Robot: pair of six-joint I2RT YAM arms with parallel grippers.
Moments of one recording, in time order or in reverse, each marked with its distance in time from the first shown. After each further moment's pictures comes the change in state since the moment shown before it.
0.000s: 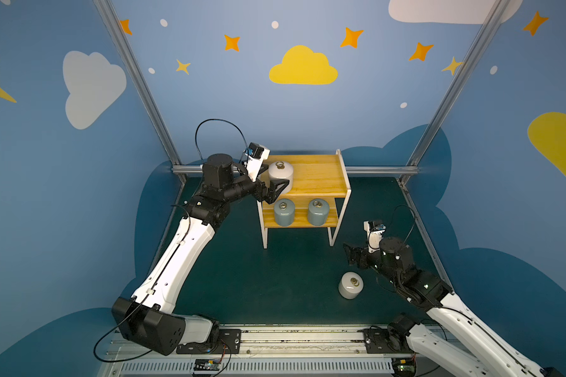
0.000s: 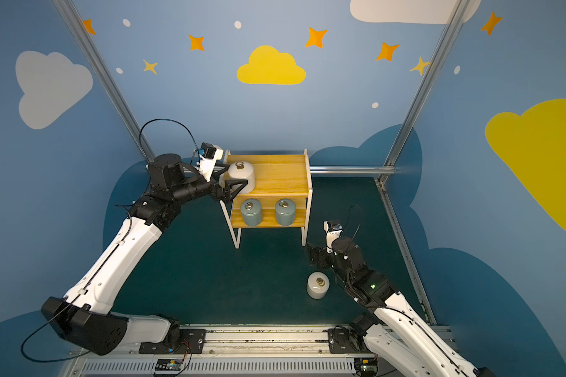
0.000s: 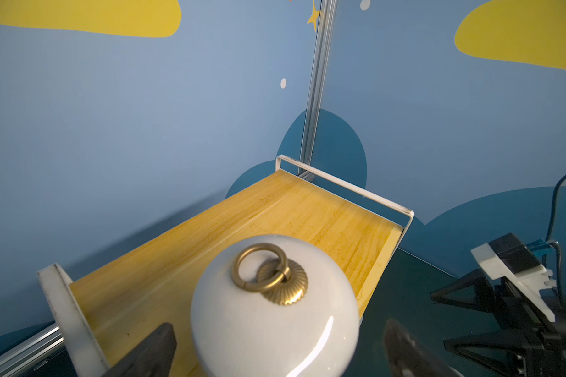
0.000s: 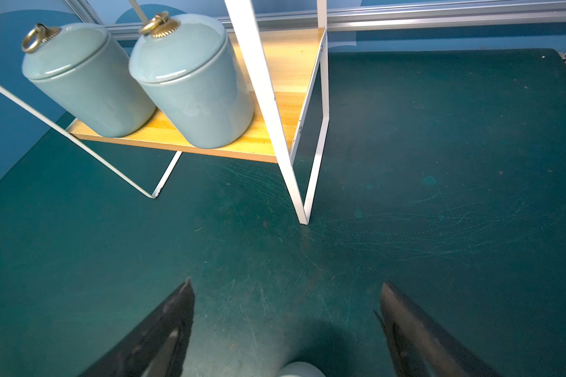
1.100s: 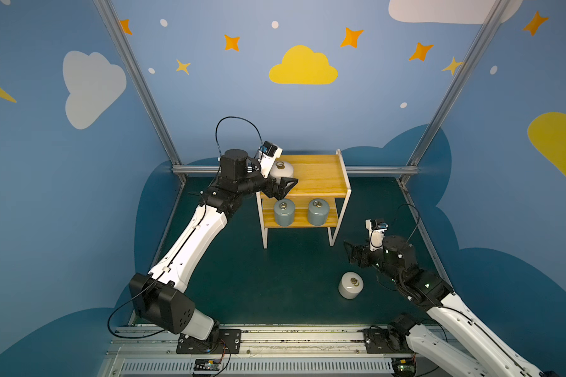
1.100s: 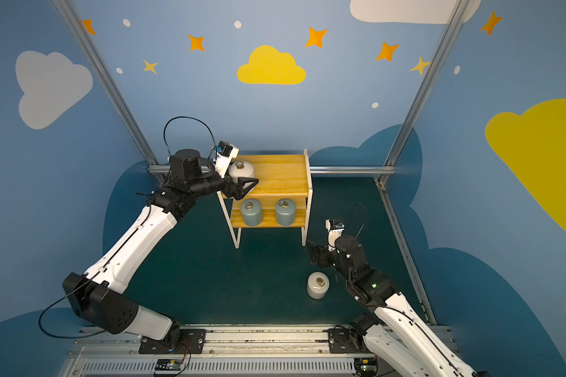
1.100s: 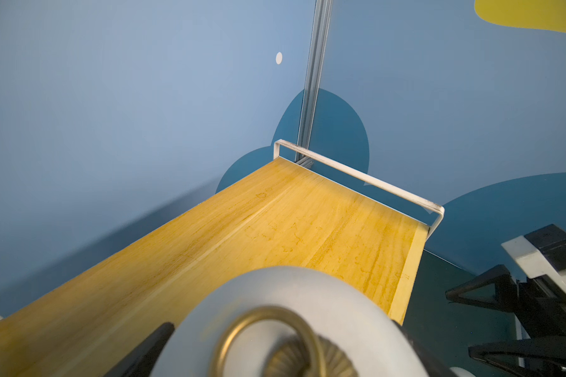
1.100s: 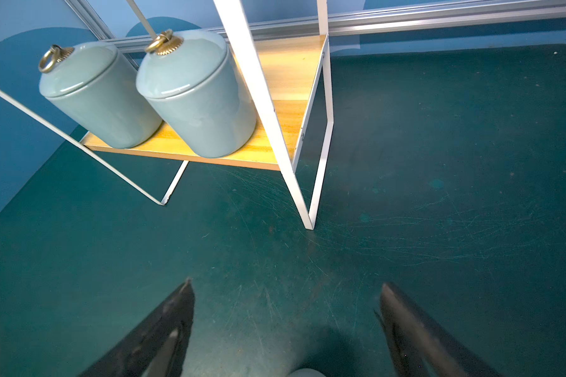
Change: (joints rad) left arm -0.046 0.139 0.082 -0.003 -0.022 0.019; right arm -0.042 -0.005 0.000 0.022 -0.053 0.007
